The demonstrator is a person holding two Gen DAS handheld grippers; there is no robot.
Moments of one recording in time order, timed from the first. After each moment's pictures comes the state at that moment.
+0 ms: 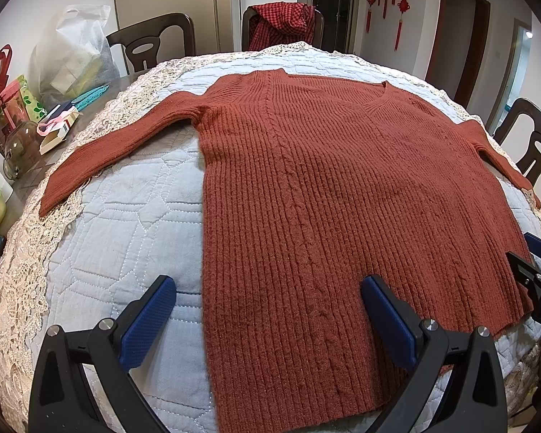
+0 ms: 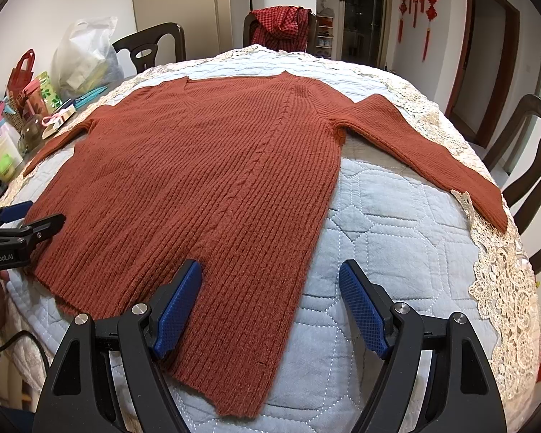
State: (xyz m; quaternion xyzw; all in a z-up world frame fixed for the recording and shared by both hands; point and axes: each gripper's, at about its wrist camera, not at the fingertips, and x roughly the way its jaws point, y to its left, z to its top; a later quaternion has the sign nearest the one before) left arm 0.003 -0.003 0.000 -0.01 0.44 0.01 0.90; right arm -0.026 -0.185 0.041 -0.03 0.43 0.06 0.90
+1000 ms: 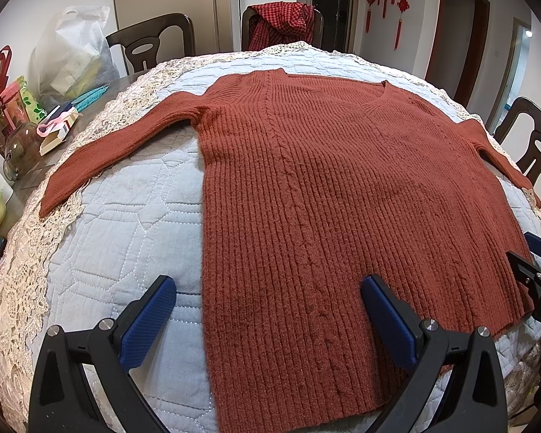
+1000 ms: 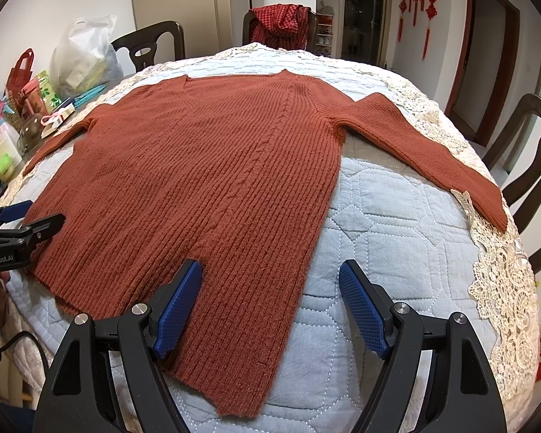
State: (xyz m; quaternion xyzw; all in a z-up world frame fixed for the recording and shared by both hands) left arm 0.004 -0.003 0.001 -0.01 0.44 0.01 0.90; right arm -0.026 -0.184 0.041 -0.03 0.43 0.06 0.90
